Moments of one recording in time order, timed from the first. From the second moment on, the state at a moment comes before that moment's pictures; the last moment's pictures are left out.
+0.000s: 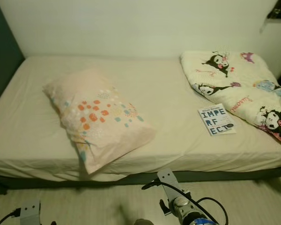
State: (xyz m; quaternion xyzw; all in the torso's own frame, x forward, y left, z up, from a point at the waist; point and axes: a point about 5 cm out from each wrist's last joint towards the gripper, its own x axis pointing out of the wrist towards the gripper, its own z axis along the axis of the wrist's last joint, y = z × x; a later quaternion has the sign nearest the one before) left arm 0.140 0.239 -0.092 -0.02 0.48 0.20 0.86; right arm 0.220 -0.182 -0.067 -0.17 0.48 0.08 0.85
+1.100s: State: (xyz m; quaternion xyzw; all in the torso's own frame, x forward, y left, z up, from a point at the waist) left arm 0.220 0.255 -0.045 -0.10 0.32 0.24 0.91; right arm 0.315 -0.161 0.016 0.10 0.26 0.13 0.95
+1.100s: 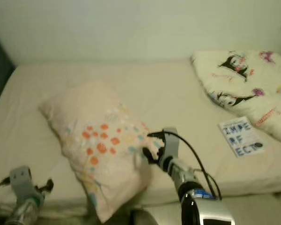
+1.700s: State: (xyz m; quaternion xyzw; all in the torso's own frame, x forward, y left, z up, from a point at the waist) left arm 0.237 0.227 -0.043 -0.22 0.29 0.18 0.91; right arm 0.322 -0.214 0.029 0.09 0.24 -0.02 0.97
